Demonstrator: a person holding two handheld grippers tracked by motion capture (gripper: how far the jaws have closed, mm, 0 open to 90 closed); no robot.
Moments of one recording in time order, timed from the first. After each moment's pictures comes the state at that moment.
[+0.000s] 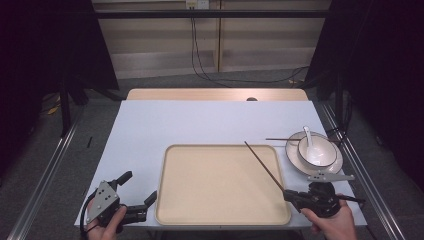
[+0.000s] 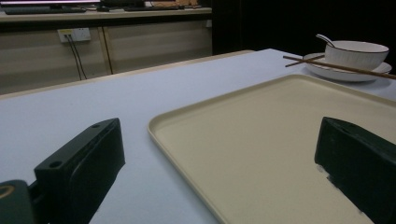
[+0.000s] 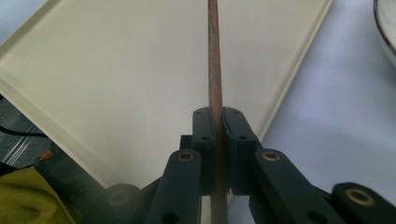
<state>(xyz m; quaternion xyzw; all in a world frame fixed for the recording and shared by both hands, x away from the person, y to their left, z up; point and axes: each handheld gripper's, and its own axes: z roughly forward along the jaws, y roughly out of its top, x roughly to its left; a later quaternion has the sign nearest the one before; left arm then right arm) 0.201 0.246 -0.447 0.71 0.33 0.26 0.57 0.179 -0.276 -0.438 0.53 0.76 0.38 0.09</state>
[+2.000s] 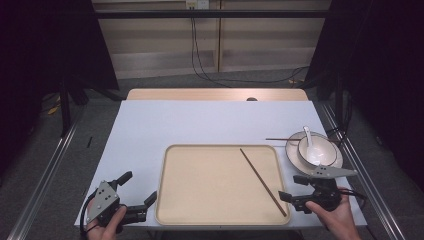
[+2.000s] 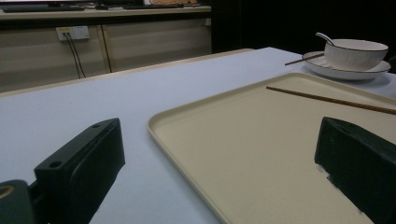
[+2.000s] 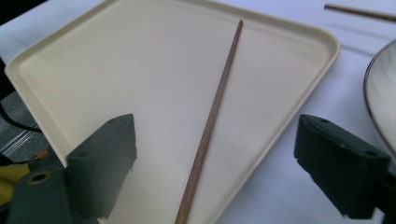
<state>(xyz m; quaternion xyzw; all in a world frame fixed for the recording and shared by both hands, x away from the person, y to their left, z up) 0.201 0.246 -0.447 0.71 0.33 0.26 0.56 0.194 -0.292 -0.434 0.44 0.77 0.44 0.11</state>
